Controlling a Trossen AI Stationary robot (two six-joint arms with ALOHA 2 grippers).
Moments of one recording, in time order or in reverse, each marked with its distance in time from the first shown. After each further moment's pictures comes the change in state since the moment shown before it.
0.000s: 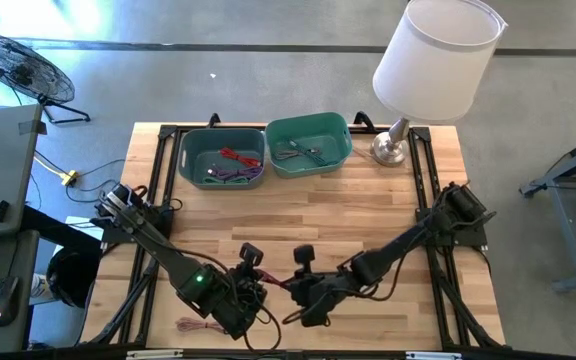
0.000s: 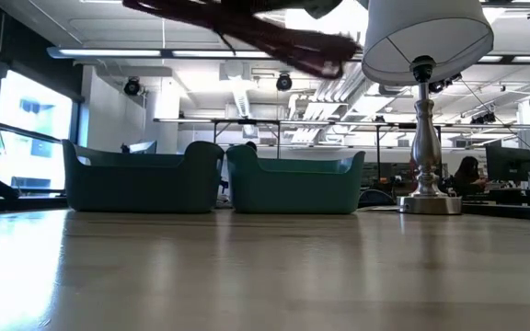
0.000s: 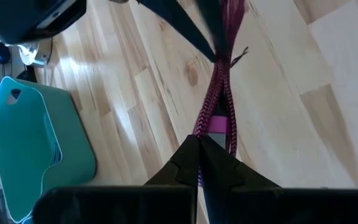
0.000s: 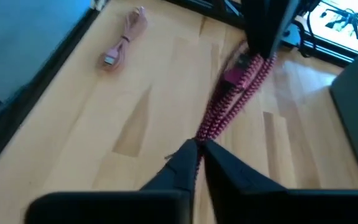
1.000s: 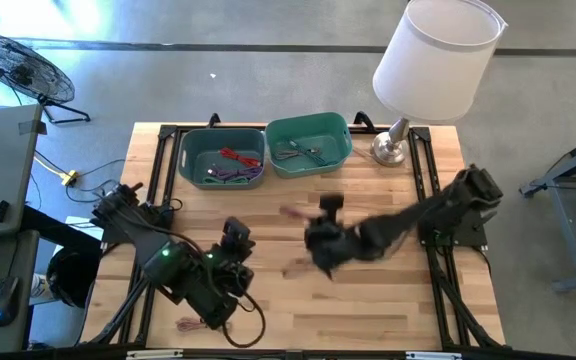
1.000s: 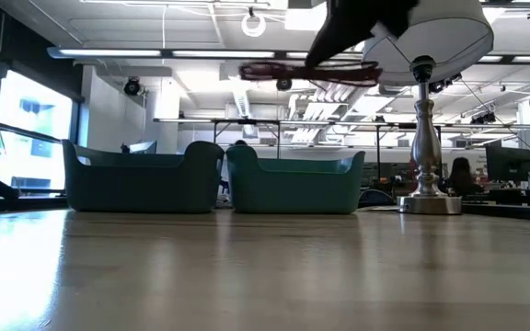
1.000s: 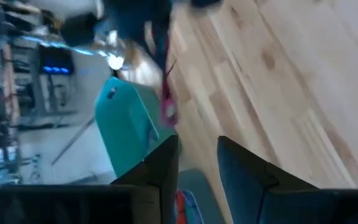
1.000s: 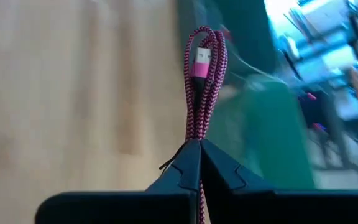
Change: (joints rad) left arm 0.001 -0.001 0.424 -0.455 -0.159 0.103; right arm -0.170 -0.190 0.000 -0.571 0.371 -0.036
